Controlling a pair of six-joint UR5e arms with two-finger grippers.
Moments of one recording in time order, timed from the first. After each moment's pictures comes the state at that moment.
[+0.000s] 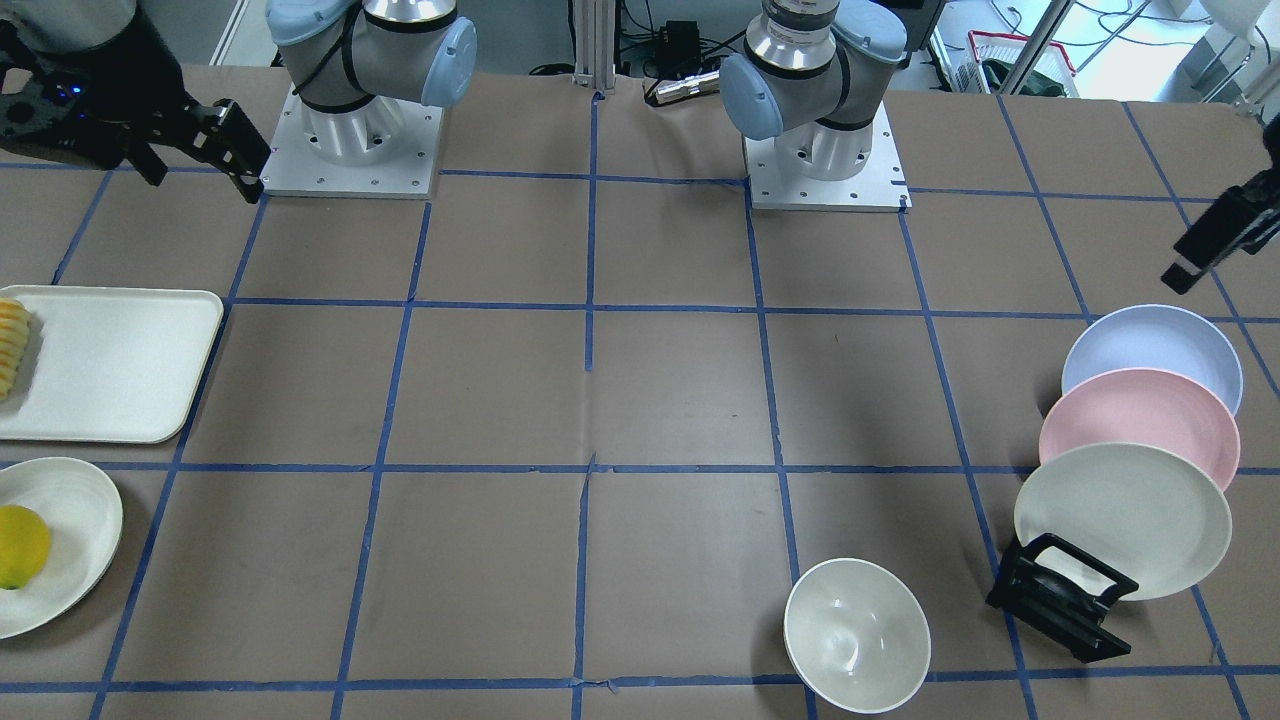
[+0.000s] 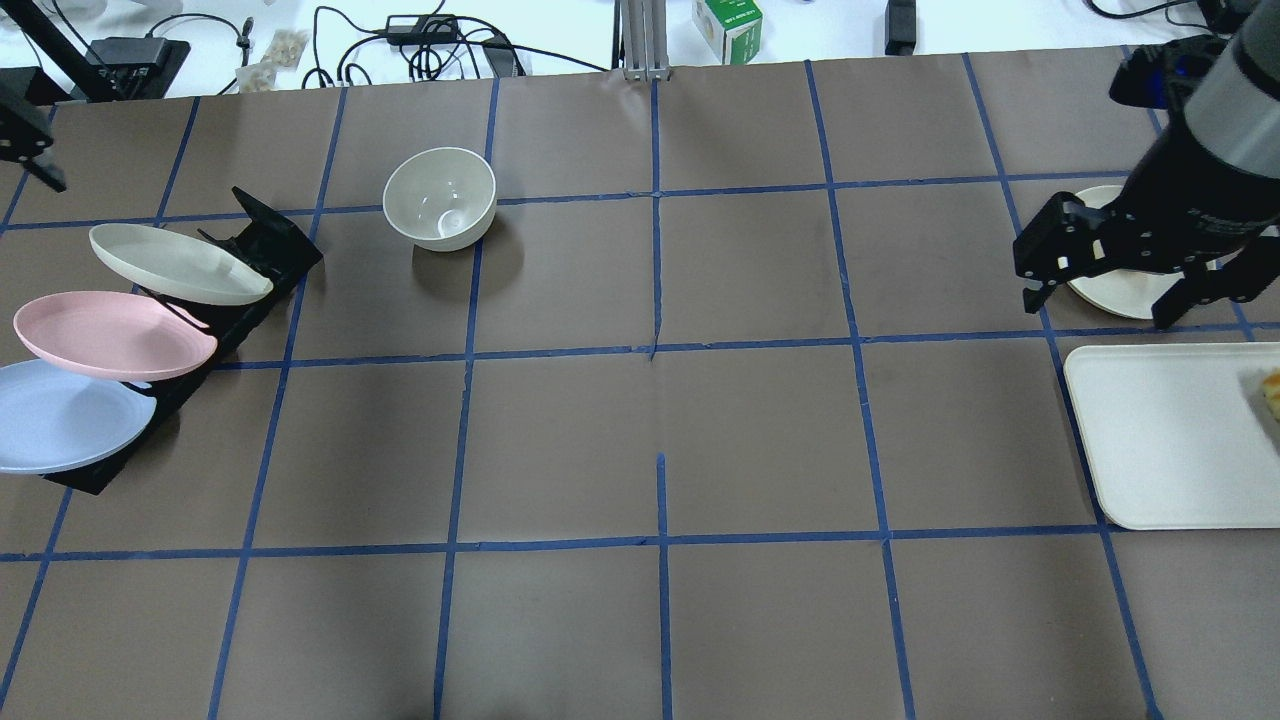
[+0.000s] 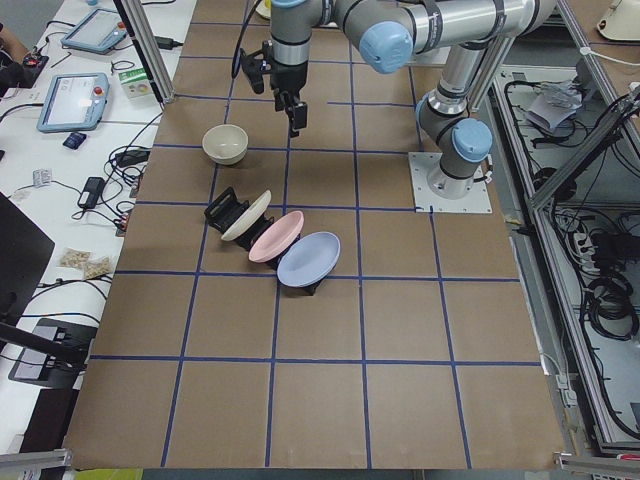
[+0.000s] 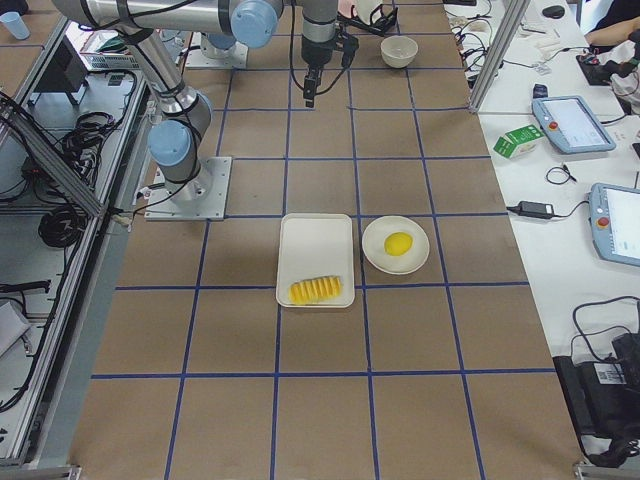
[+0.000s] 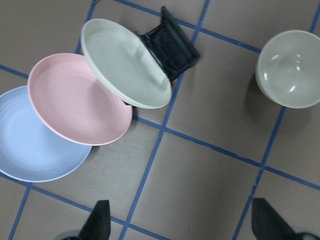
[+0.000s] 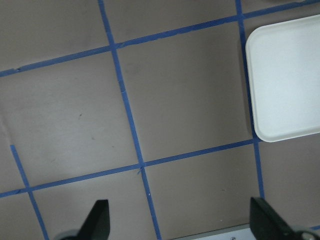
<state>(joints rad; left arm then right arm) -1.00 -1.60 -1.48 -1.56 1.58 0.04 1.29 -1.75 1.73 -1.48 -1.58 -0.10</state>
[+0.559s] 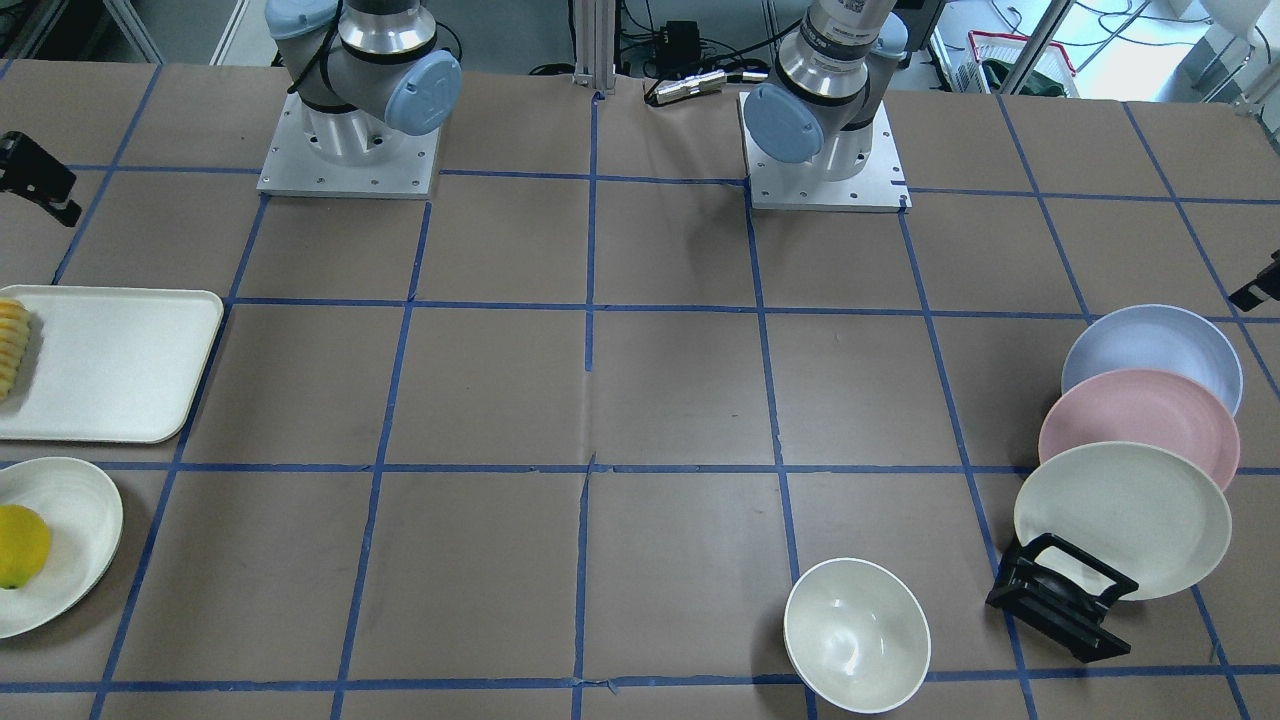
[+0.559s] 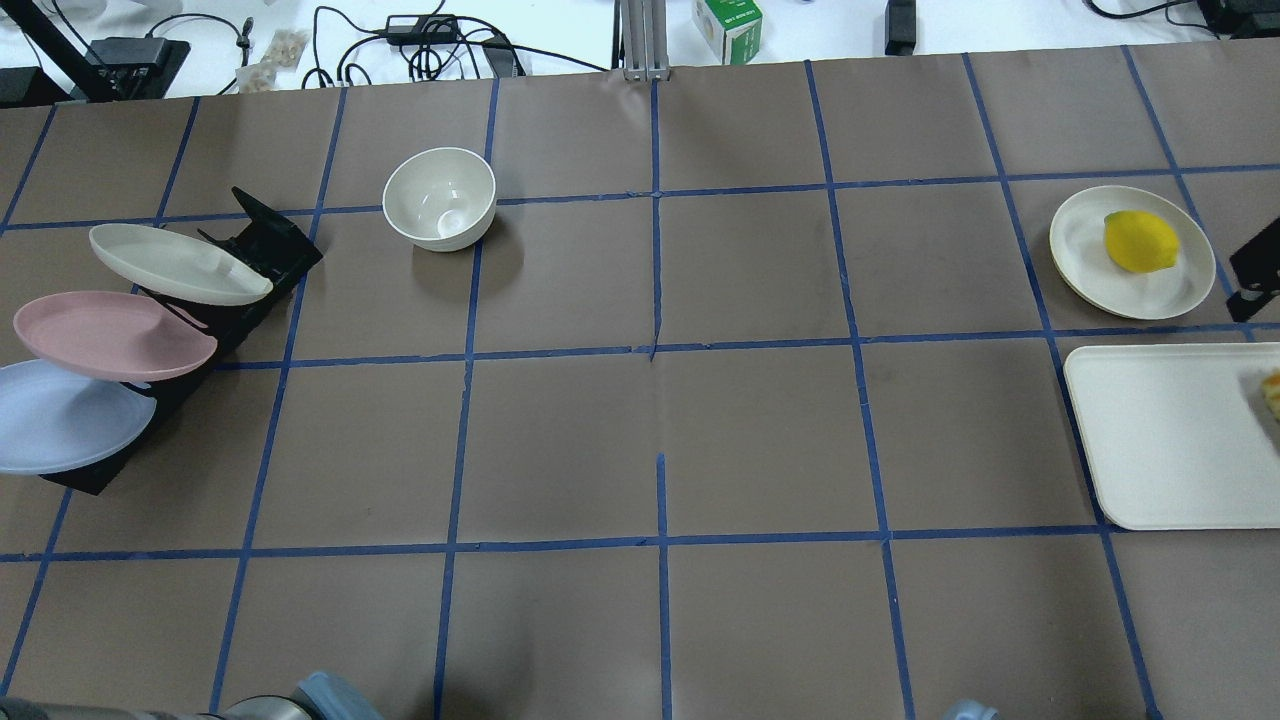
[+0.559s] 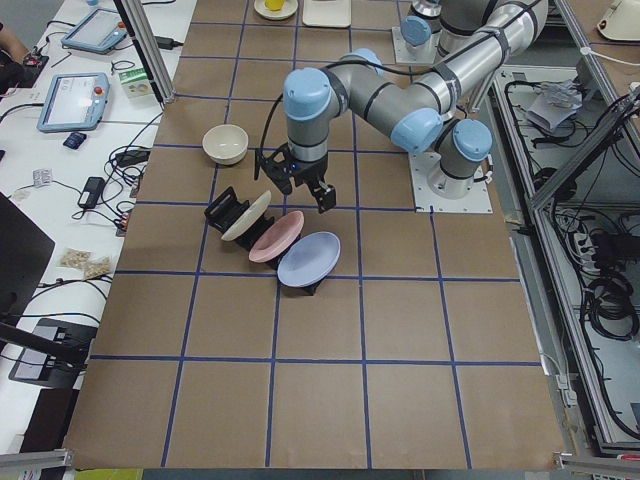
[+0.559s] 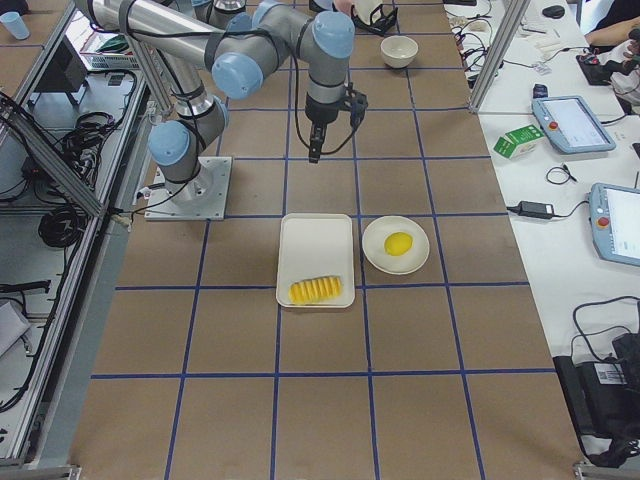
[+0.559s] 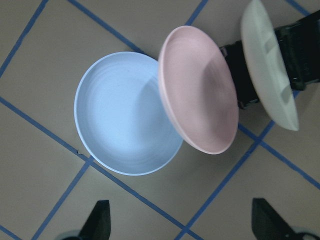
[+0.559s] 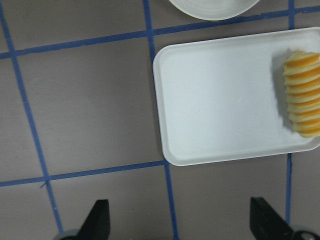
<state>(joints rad) -0.69 -1.73 -1.62 -1.38 1.59 0.23 0.93 -1.63 1.73 -1.58 -1.64 -0.51</state>
